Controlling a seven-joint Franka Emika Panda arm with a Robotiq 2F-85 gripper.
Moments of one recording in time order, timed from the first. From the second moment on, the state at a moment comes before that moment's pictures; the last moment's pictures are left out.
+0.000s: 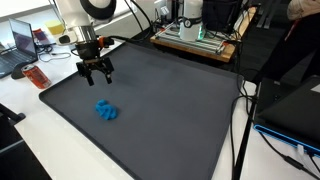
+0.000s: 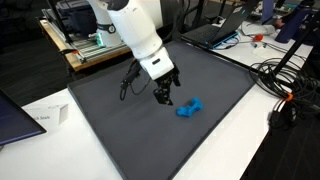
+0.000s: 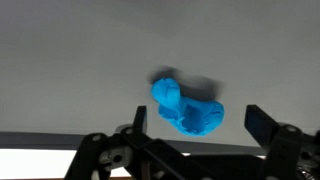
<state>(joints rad) -0.52 0.66 0.36 -1.79 0.36 2.59 -0.95</state>
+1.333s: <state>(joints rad) -0.52 0.84 0.26 -1.35 0.39 2.20 -1.41</state>
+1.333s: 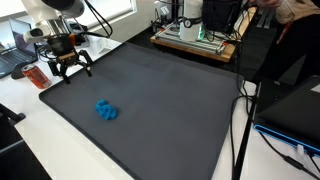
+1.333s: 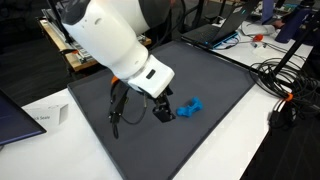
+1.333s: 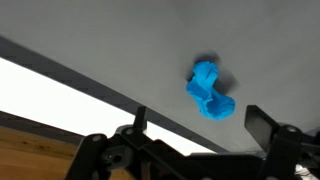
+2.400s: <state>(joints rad) -0.47 0.88 0.22 -1.32 0.39 2.12 -1.41</state>
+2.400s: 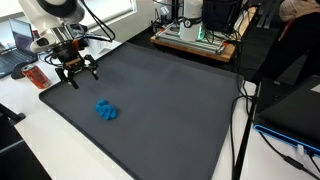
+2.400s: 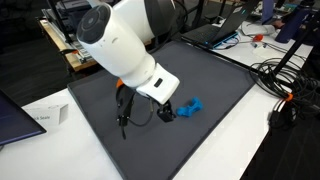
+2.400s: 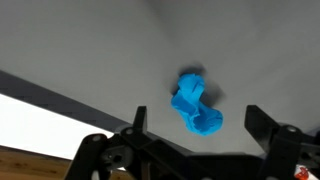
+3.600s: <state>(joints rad) -0.33 0.36 0.16 -2.07 0.70 2.50 -1.14</state>
